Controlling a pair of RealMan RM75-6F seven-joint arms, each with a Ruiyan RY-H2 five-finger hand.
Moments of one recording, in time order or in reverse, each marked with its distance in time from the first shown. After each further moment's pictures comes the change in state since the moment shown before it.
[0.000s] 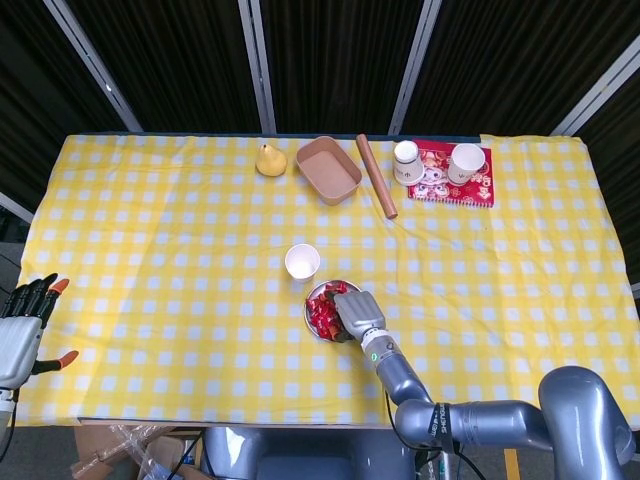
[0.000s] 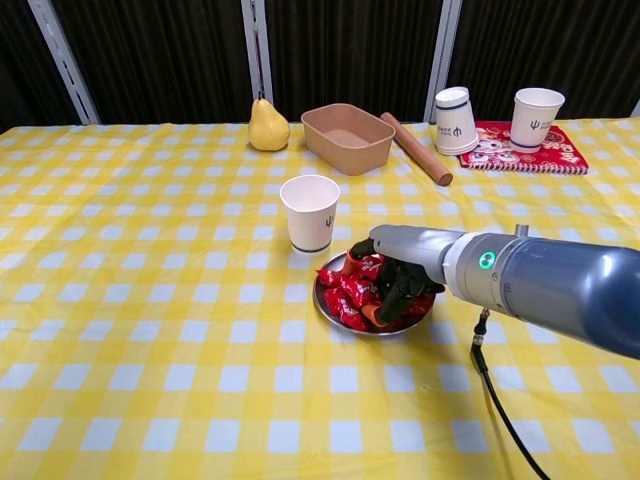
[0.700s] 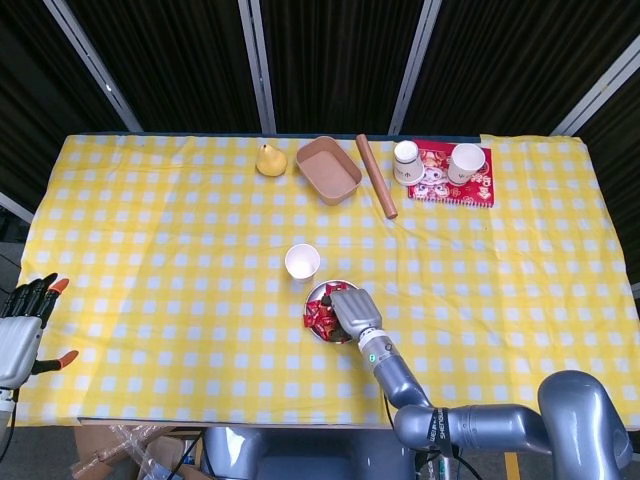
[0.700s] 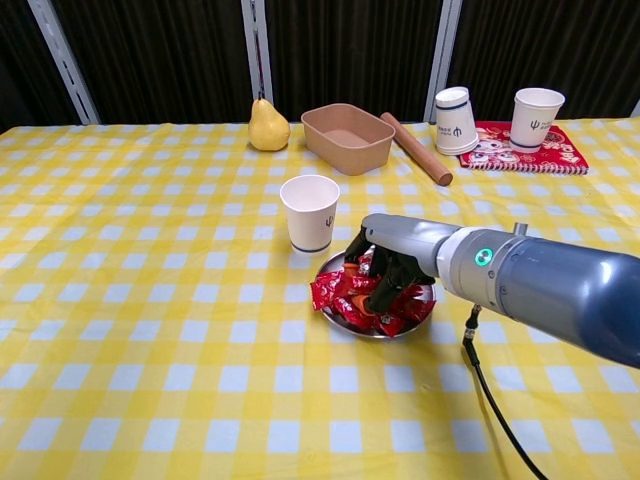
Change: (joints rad) left arm -0.001 0.002 0.001 -0.001 -0.001 -0.002 -0.001; right arm -0.025 -0.022 0.013 0.012 -0.112 0.041 0.078
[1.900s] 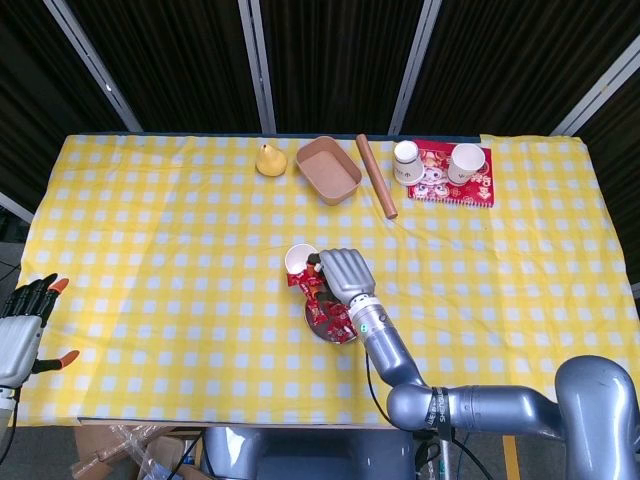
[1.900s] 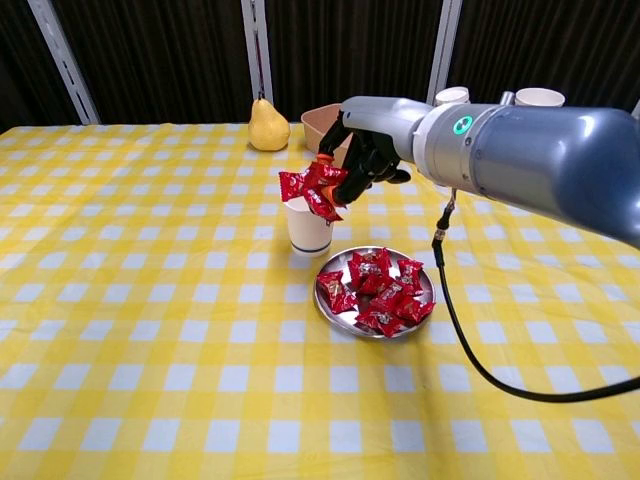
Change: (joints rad) left arm -0.006 0.005 -0.005 -0.015 -0.031 -0.024 -0.005; right arm 0.105 0.095 0.184 -0.099 0.076 0.058 -0.055
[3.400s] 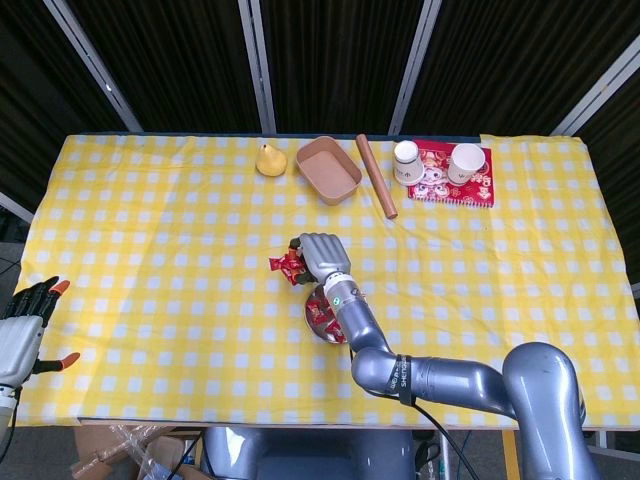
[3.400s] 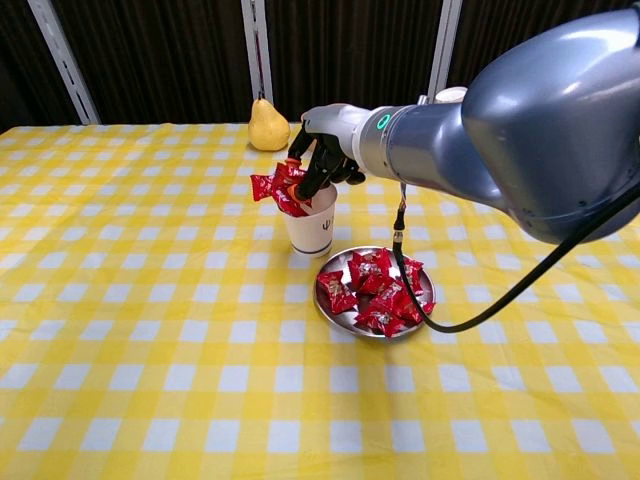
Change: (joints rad) left arm -0.012 0.017 0.001 -0.027 -0.042 -0.045 -0.001; right arm 0.177 -0.110 0.037 0.312 0.164 -0.151 0.045
